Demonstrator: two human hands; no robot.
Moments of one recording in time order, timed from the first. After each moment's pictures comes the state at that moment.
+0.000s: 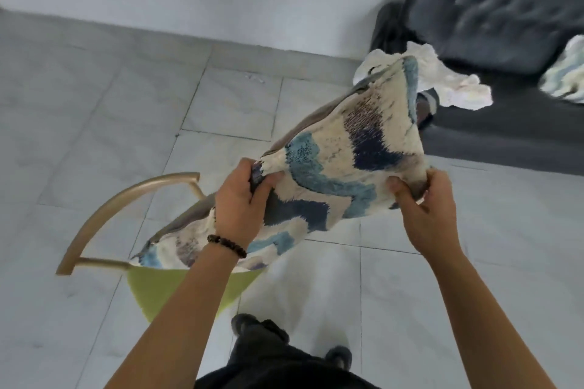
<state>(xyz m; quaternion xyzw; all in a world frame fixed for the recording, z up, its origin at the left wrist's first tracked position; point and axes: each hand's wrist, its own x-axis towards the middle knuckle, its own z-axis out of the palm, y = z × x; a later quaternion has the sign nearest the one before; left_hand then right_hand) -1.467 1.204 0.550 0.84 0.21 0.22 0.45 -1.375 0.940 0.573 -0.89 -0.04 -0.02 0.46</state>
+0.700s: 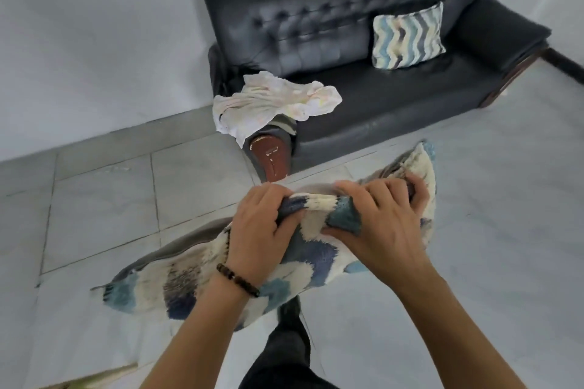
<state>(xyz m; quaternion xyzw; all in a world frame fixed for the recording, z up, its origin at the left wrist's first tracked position) -1.160 0.857 0.585 0.91 -0.16 0.13 0.36 -1.185 0.653 0.594 -0.97 -0.08 -0.23 0.09</state>
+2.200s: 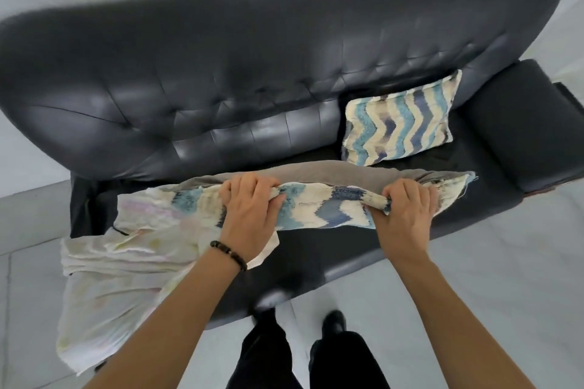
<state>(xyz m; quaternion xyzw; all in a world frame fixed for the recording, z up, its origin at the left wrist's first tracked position) -0.226 0.490 0.480 0.95 -0.11 0.12 0.26 -0.248 0.228 0.489 -0.98 0.06 -0.15 0.13</state>
